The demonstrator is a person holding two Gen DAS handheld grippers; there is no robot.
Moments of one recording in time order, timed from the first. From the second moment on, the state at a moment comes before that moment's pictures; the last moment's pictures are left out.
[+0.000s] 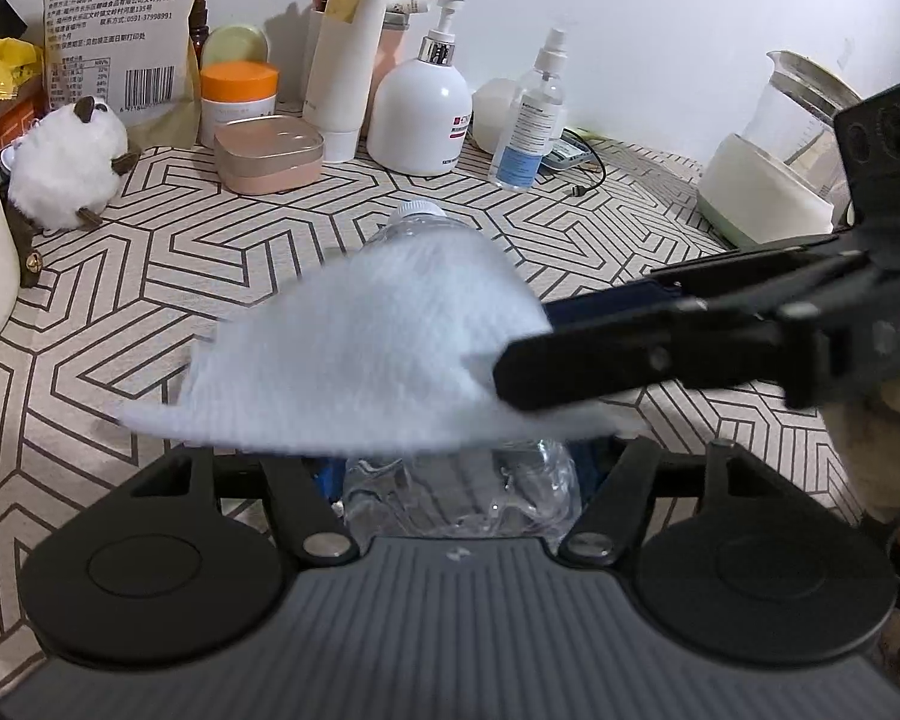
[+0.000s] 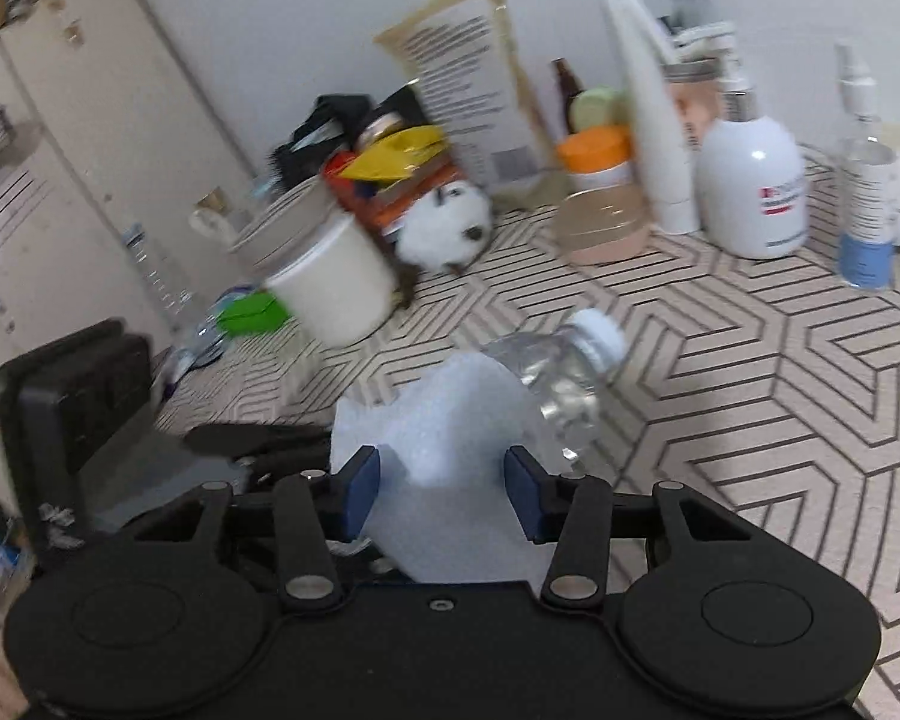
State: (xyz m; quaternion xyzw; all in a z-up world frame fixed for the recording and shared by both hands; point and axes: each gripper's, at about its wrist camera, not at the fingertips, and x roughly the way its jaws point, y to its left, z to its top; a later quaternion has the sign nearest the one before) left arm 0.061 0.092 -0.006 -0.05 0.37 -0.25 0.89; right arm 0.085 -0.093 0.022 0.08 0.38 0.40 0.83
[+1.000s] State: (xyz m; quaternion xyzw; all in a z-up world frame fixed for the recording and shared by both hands) left arm 0.057 0.087 -0.005 -0.04 0.37 -0.24 0.90; right arm 0.072 -0.085 0.026 0.05 0.38 0.41 0.82
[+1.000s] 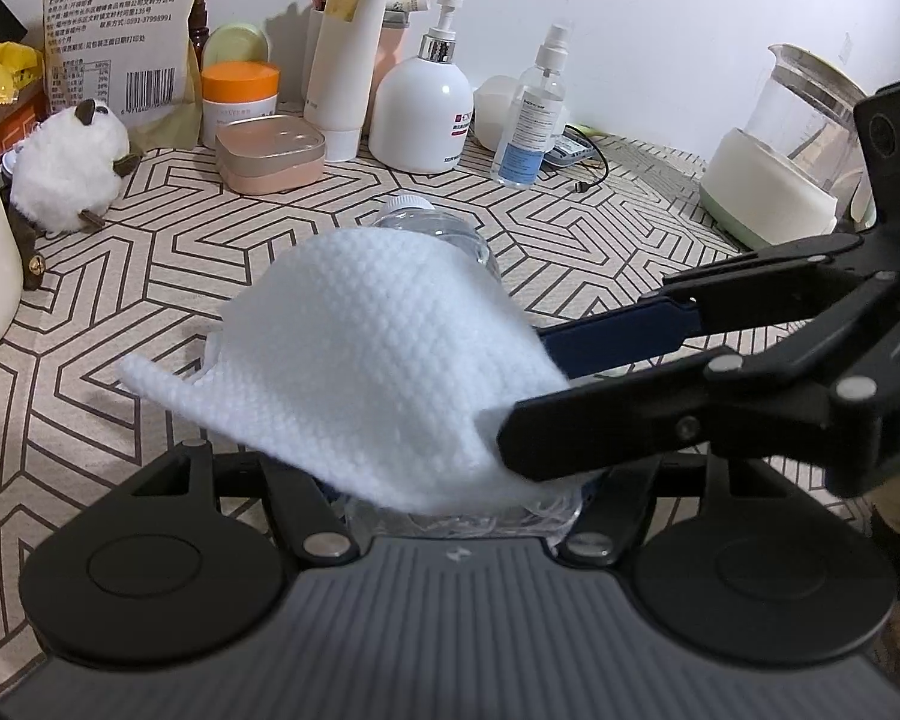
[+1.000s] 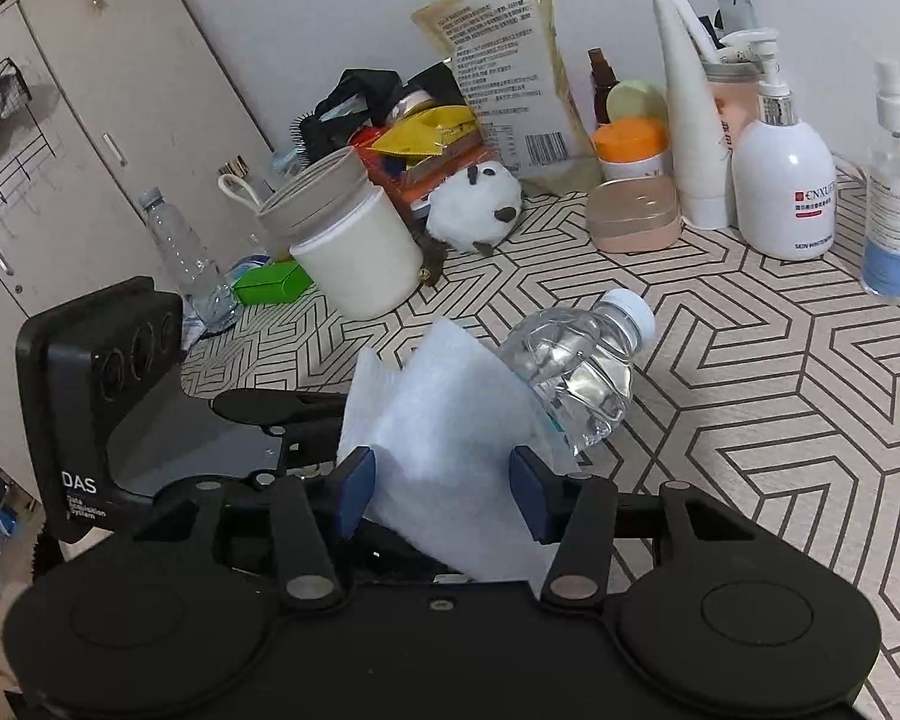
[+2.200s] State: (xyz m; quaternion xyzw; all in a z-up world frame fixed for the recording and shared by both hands) left arm 0.056 0.100 -0.010 -0.03 0.36 -0.23 0.90; right arm 0.082 -0.092 0.017 0.08 0.39 0.43 0.81
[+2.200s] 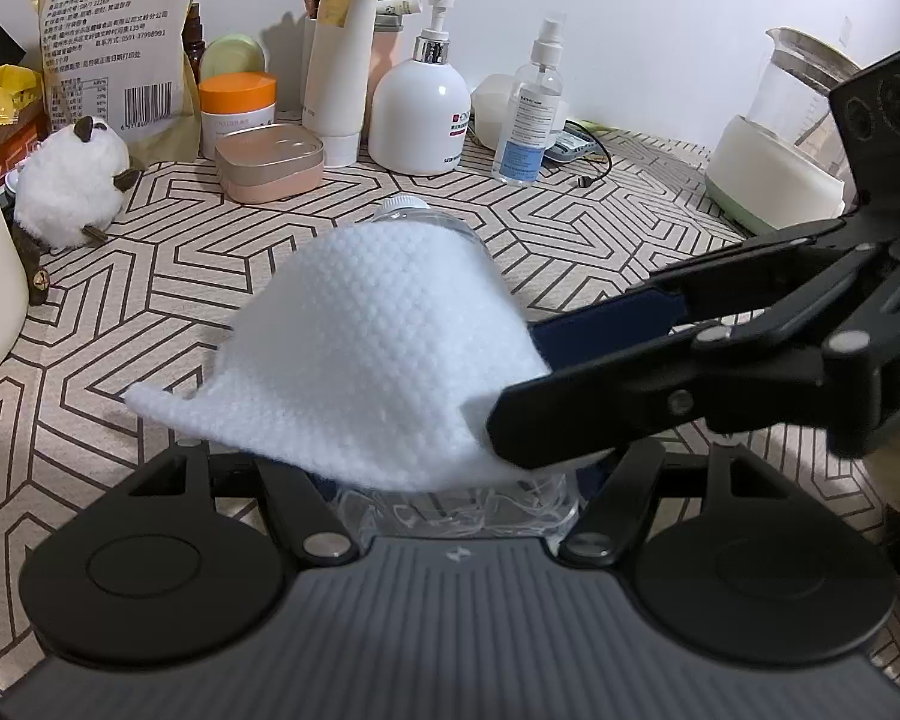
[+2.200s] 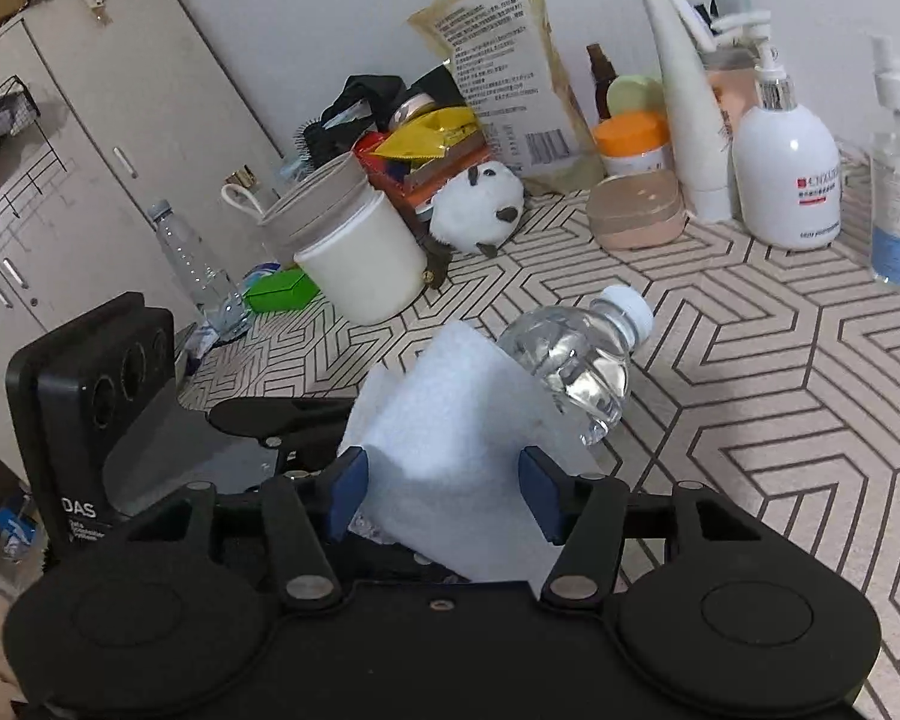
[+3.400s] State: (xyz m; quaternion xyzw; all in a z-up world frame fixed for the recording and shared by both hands) left arm 0.049 0.096 -0.011 -0.01 0.36 -0.23 0.90; right arm 0.077 -0.093 0.022 0.09 0.39 0.40 0.82
